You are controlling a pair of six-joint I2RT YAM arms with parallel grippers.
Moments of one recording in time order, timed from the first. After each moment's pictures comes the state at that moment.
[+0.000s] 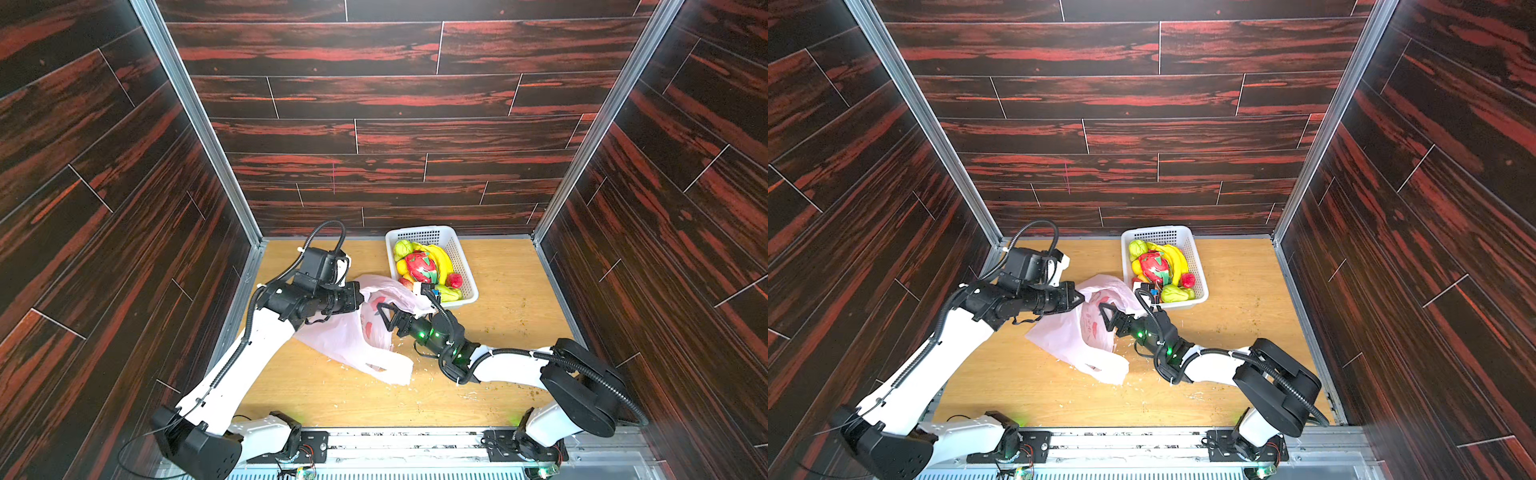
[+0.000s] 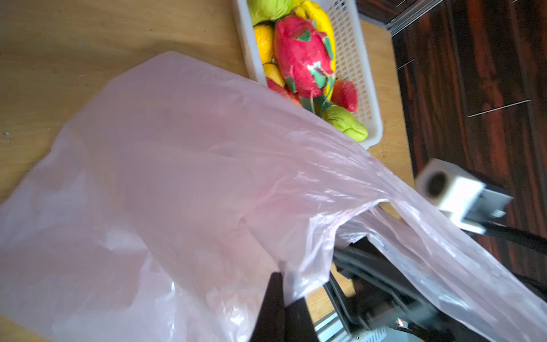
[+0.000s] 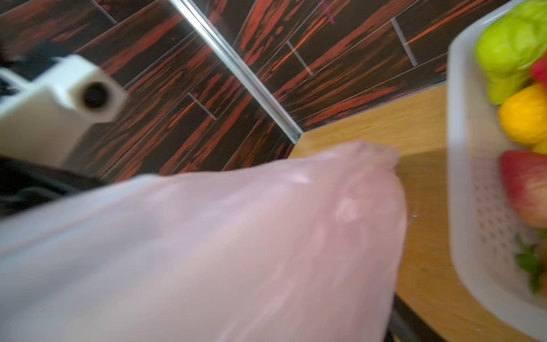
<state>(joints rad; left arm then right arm) -0.43 1.24 1.33 -0.88 0.31 -0.52 0.94 1.58 0.66 0.86 0.10 0.74</state>
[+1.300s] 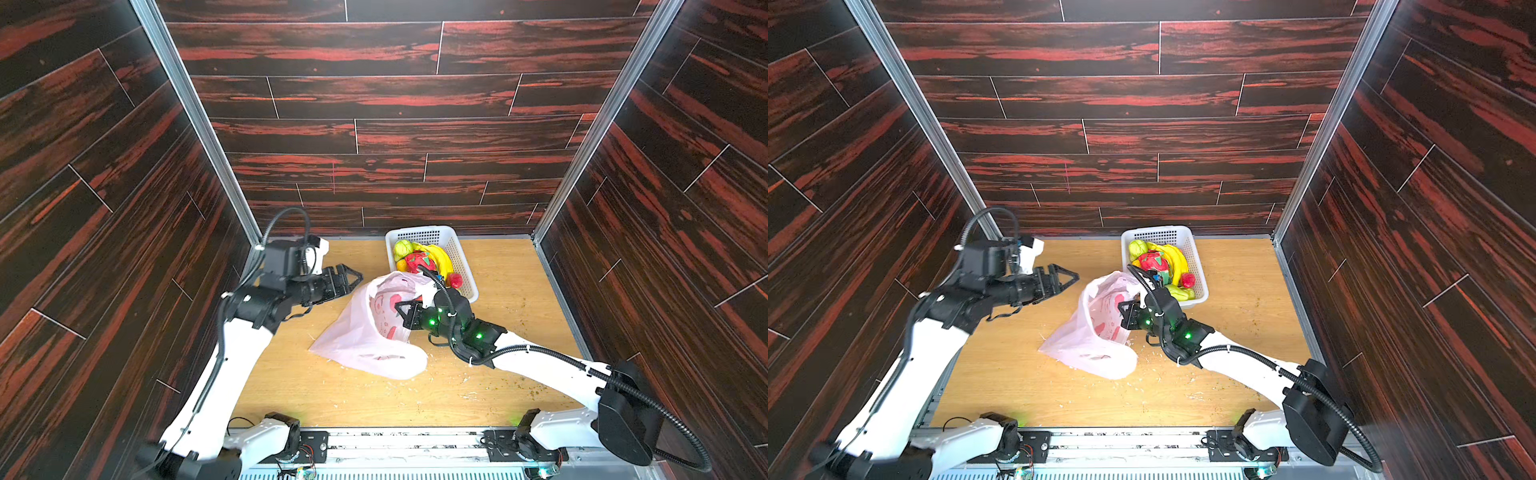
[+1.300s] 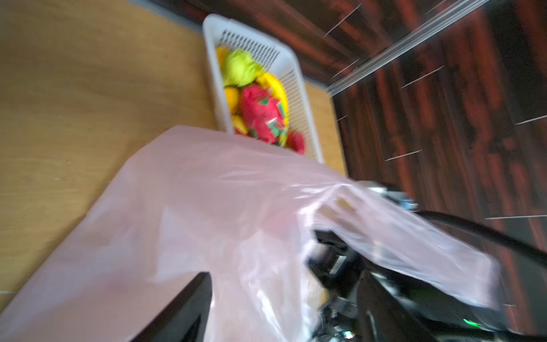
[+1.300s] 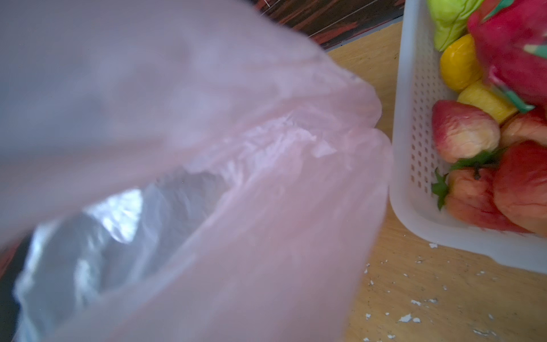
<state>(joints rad) -0.25 1.12 1.35 -0.79 0.51 -0.61 0.88 1.36 0.88 0.11 -0.04 0.77</state>
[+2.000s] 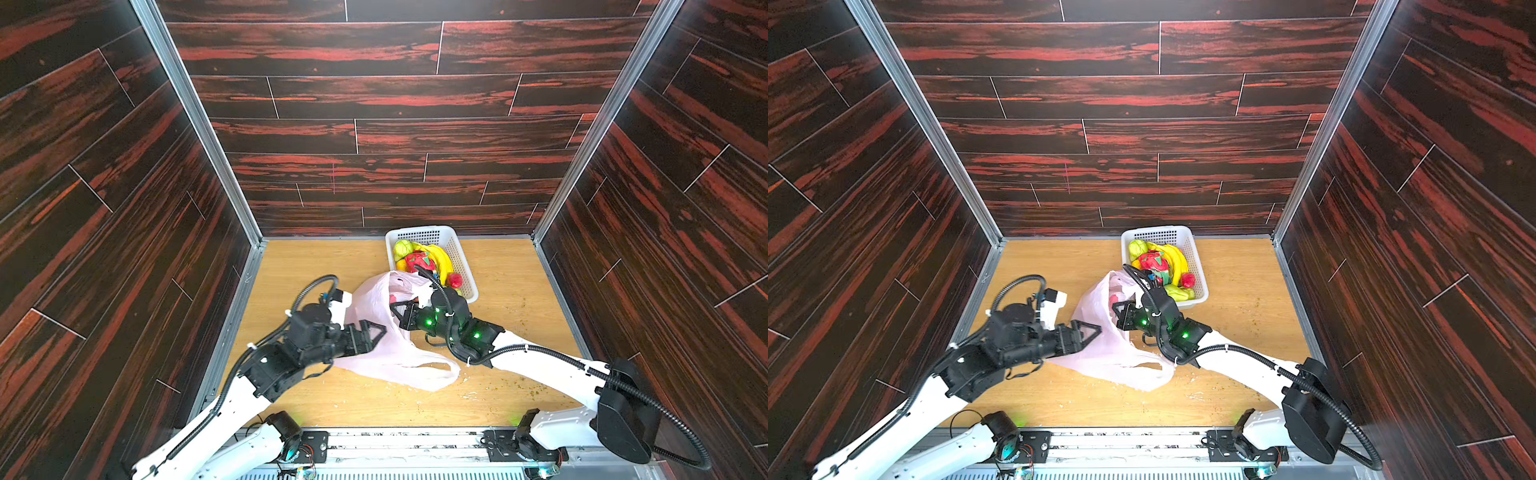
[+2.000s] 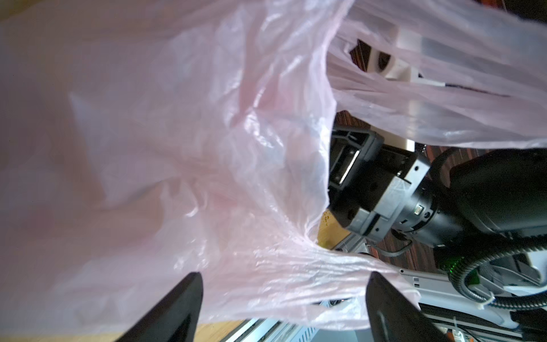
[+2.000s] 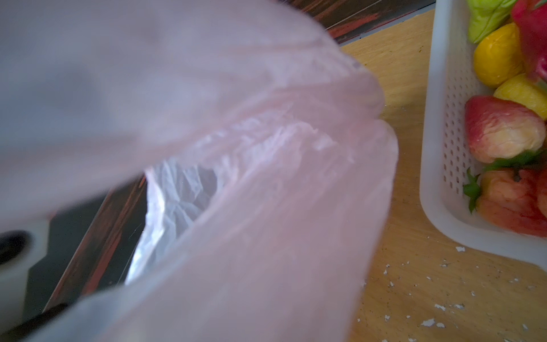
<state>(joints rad) -0.73 0.83 0.84 -0.49 0.22 -0.86 0.90 1.37 0.90 0.11 -0.07 0.77</state>
